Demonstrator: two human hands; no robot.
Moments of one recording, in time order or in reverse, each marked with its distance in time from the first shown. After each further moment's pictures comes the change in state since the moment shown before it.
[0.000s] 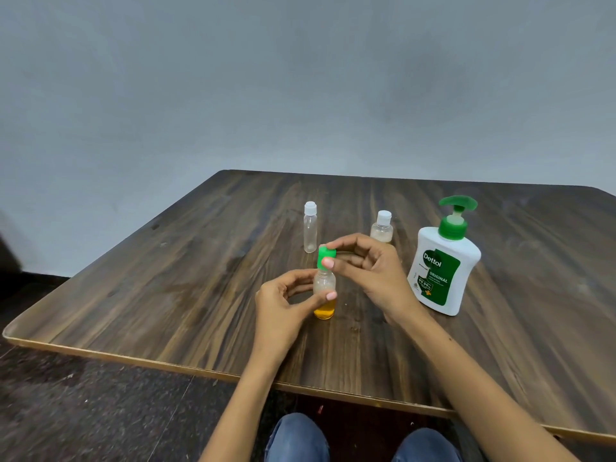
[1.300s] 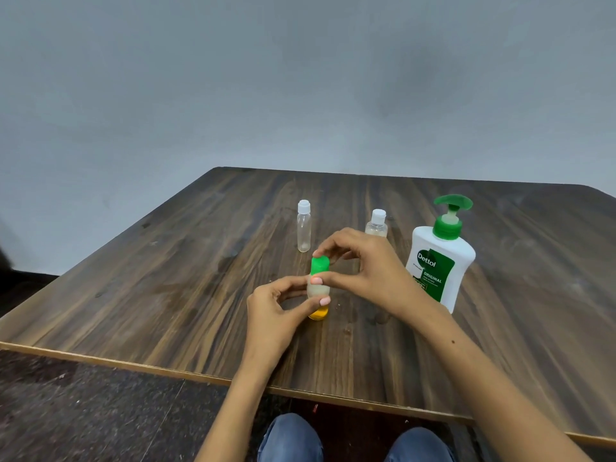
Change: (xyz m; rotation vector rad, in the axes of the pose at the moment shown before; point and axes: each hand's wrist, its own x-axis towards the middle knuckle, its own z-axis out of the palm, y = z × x) left_hand -0.005 0.001 0.001 0.166 0.008 -0.003; right_hand 0.010 -0.016 -0.013 -0.667 -0.209 -0.256
